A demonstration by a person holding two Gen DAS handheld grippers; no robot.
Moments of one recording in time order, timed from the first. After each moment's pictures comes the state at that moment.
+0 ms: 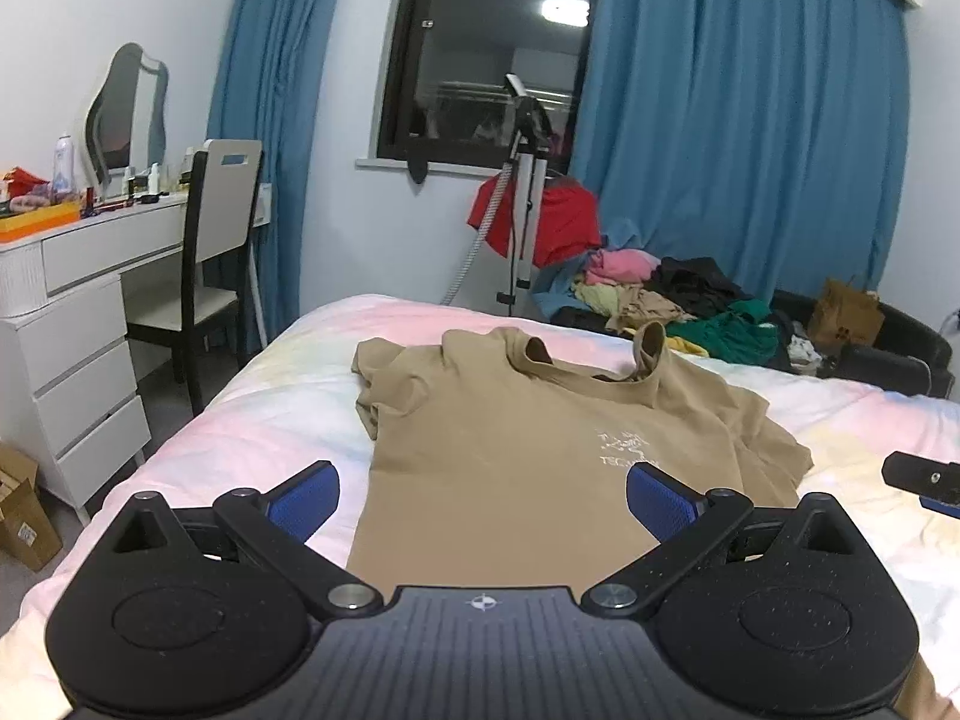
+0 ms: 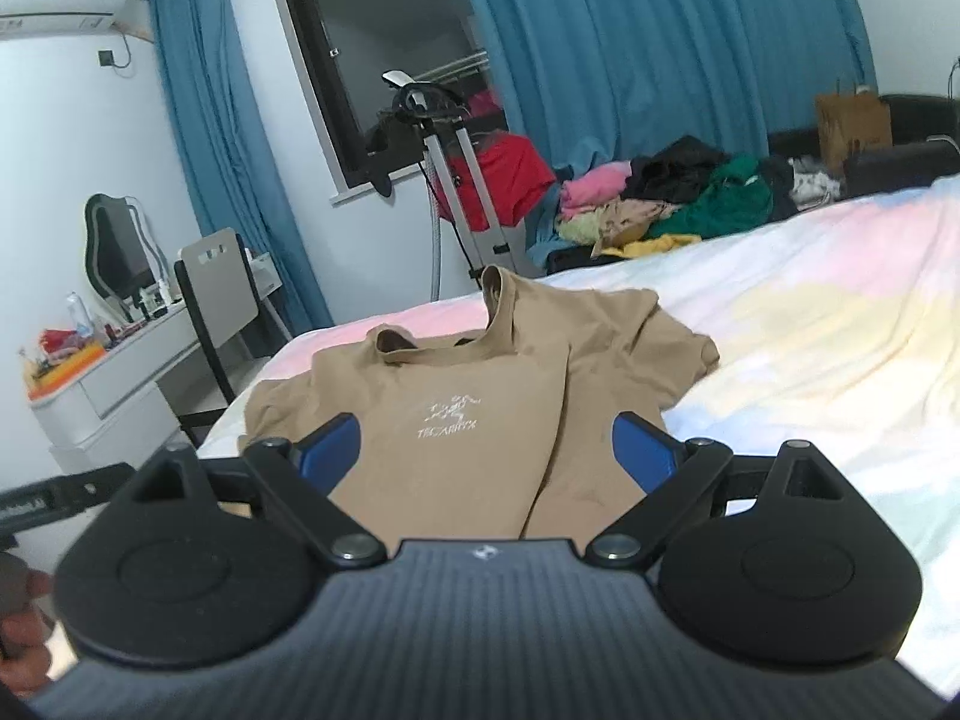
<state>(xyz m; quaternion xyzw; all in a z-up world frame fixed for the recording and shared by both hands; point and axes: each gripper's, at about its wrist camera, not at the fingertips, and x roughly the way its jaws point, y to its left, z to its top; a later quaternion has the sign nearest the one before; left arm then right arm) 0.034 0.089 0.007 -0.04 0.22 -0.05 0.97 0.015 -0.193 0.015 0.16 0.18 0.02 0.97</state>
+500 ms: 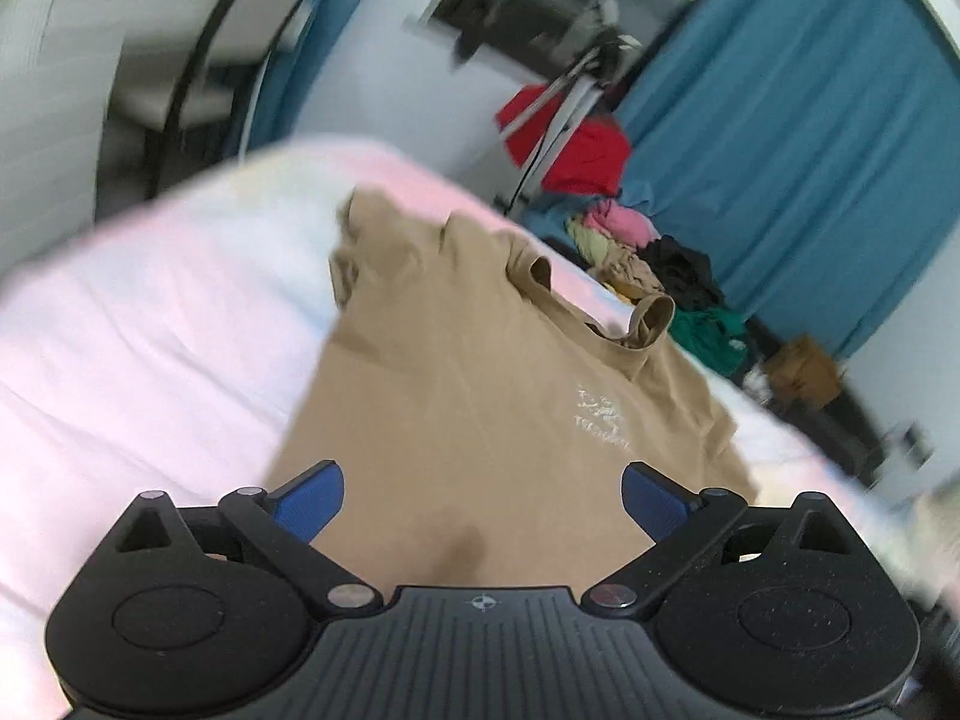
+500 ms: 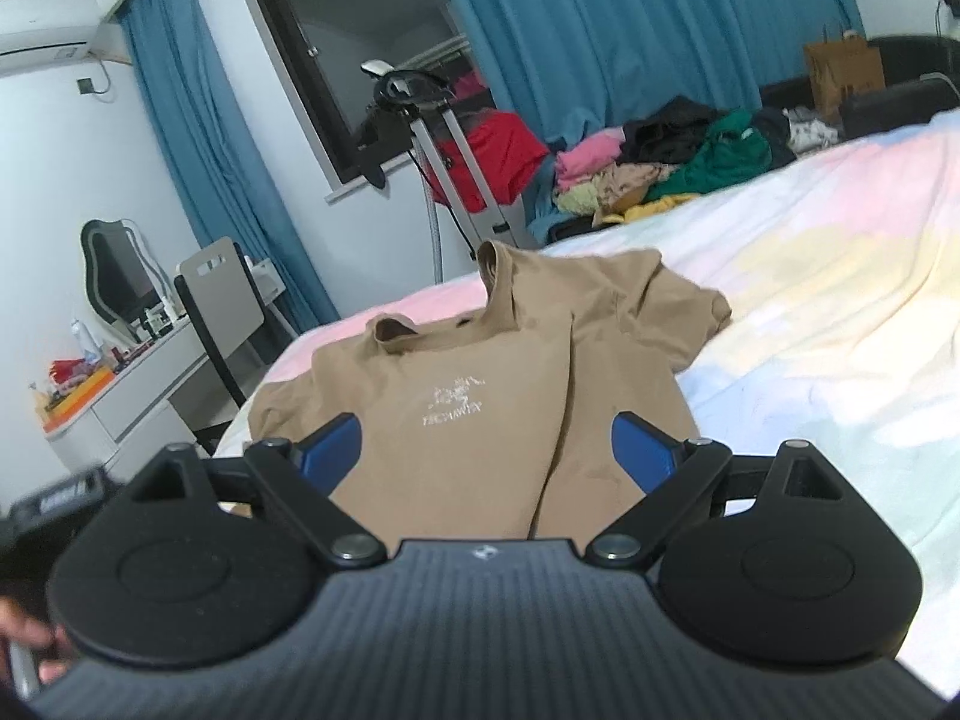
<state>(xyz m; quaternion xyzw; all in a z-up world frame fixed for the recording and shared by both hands) 0.120 0.135 -0.045 -0.26 0.33 -0.09 0.90 0.028 -0.203 -0.012 0.22 0.20 0.03 0.95</state>
